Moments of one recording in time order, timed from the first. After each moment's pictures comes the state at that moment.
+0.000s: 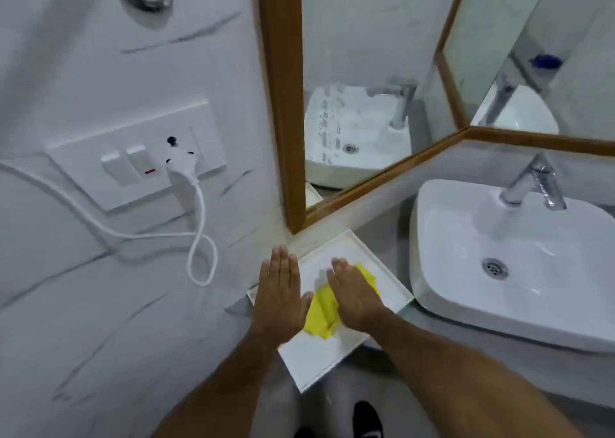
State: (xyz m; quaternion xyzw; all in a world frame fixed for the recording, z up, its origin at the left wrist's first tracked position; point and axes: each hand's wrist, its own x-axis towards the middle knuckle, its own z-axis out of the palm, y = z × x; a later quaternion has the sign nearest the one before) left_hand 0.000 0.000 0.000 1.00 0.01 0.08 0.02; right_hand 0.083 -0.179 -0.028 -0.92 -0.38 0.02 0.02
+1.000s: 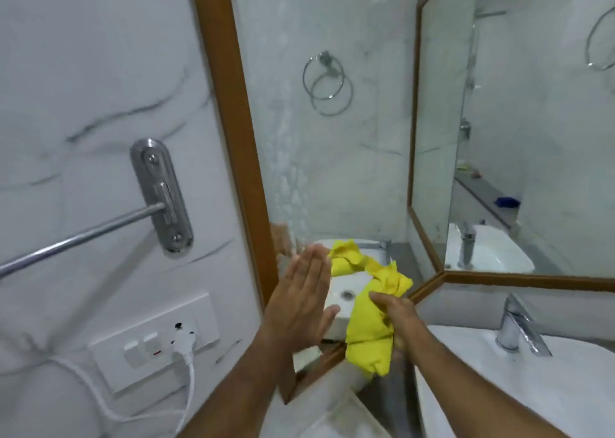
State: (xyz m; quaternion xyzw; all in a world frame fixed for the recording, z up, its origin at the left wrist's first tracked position) left_hand 0.137 -0.028 0.264 0.93 -0.16 0.32 -0.13; right_hand 0.230 -0.222 0.203 -0.61 0.07 0.10 0.78
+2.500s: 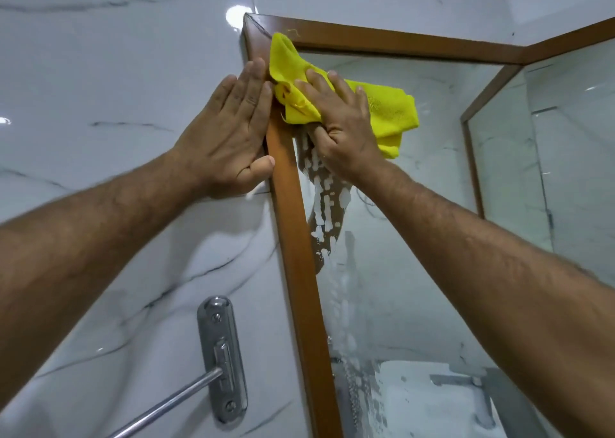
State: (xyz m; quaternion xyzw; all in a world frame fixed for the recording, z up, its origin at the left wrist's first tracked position) left_hand 0.129 0.083 0.726 0.78 -0.11 0.47 -0.40; right_hand 0.271 -0.086 0.696 -0.59 -0.45 -0.57 0.36
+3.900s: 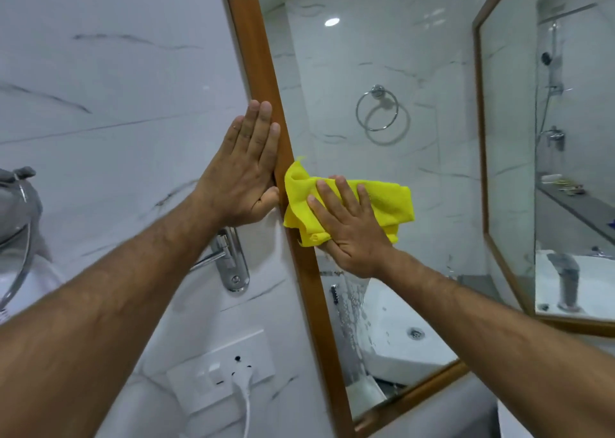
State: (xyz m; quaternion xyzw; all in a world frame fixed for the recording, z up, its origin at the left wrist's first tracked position) left_hand 0.121 0.071 0.567 0.82 -0.15 0.42 -0.34; right_hand 0.261 -0.106 0.418 -0.69 -0.48 -0.51 0.18
